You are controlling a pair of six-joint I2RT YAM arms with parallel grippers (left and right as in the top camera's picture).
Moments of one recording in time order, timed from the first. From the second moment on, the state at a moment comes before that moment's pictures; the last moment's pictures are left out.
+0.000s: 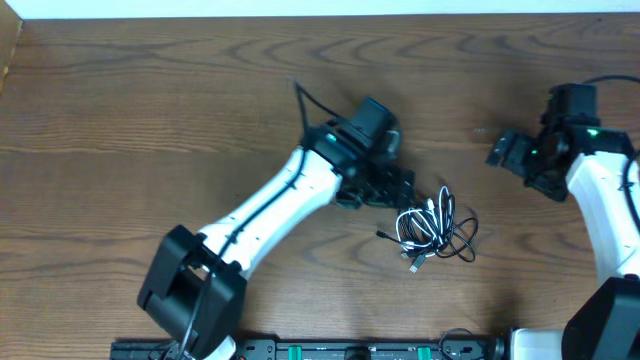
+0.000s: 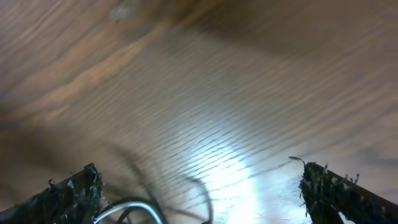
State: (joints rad) left arm -0.72 1.80 1.42 -0.84 0.40 -0.52; right arm -0.15 1.55 1.16 -0.89 -0.04 0.44
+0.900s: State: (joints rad) left arm -0.90 2.02 1.42 -0.60 0.25 -0.73; right arm -0.16 1.55 1.16 -0.89 -0.10 0.44
